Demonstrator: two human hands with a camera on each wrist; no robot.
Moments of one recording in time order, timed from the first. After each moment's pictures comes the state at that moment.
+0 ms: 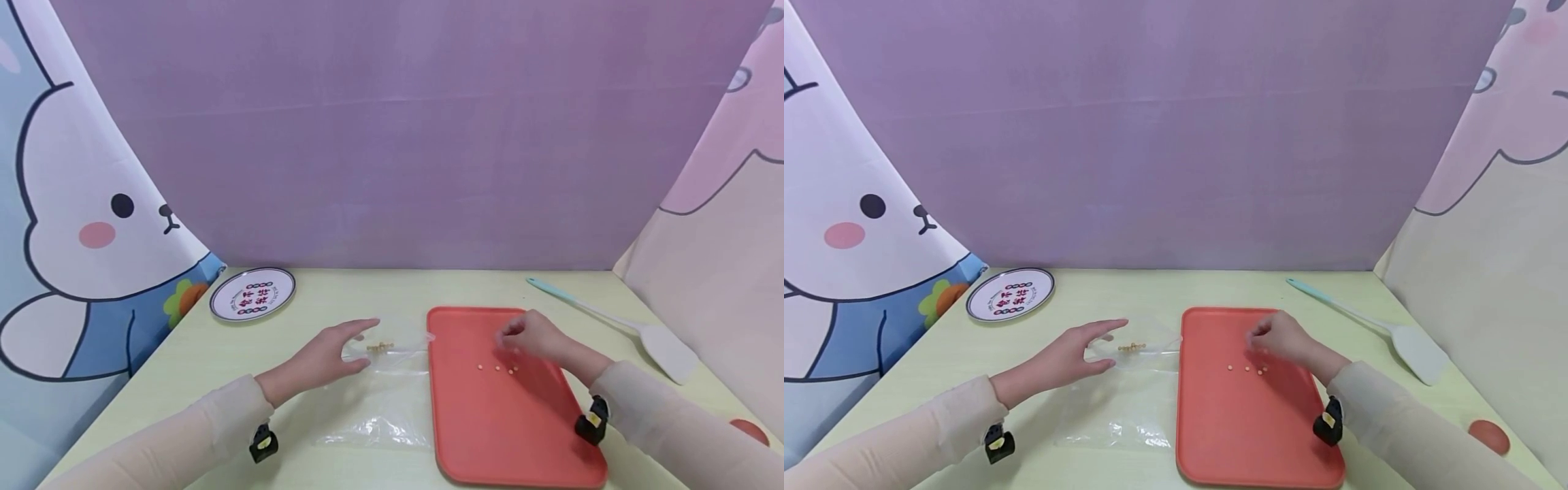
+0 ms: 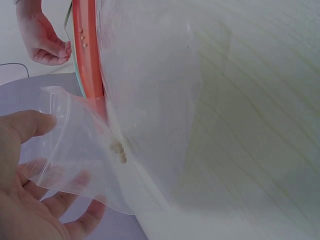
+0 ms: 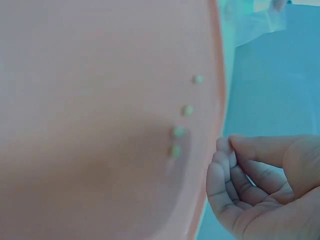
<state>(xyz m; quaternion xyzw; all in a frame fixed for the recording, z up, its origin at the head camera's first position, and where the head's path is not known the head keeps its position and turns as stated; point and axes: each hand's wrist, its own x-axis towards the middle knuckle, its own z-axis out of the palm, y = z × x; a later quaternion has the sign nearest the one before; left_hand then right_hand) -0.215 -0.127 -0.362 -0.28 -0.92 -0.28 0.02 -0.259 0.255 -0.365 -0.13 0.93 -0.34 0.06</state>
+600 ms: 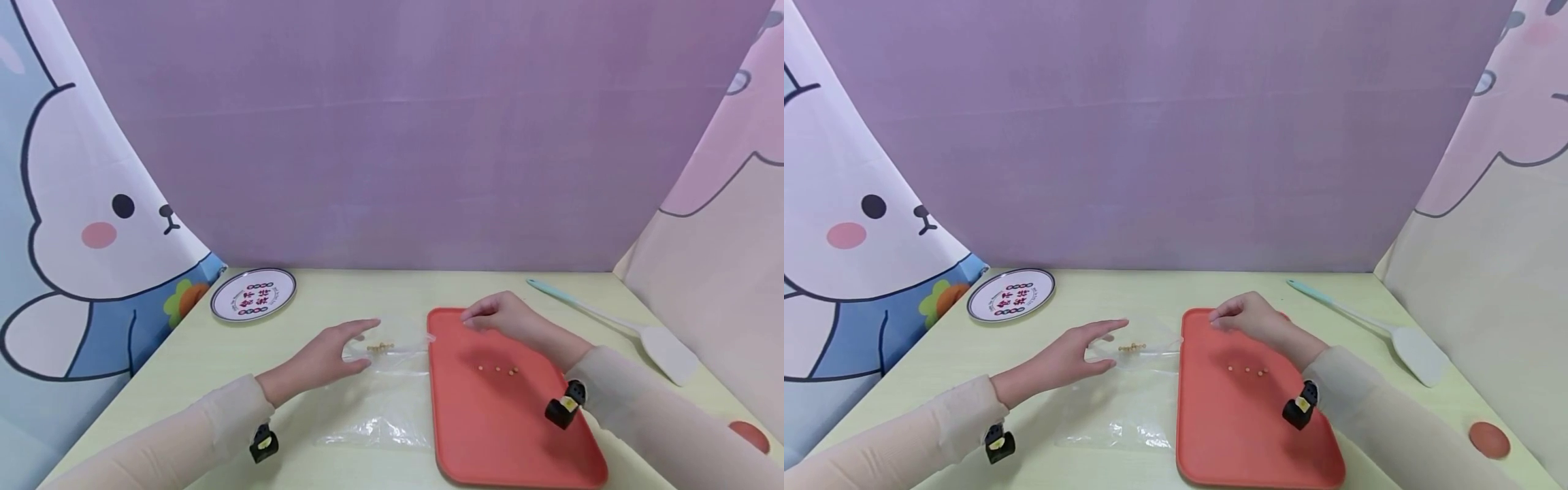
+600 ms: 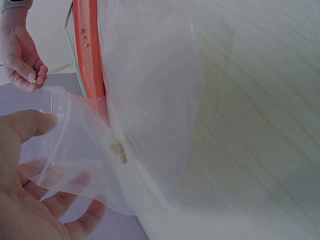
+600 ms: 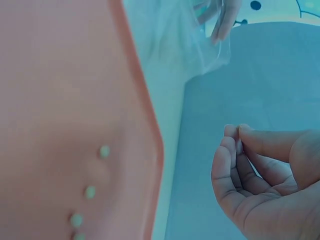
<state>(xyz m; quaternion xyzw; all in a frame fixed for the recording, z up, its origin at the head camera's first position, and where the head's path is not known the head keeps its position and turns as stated) -0.214 -0.127 -0.360 -0.29 -0.91 -0.29 0.02 -0.262 0.212 -0.330 -0.17 0.87 -0.46 0.11</state>
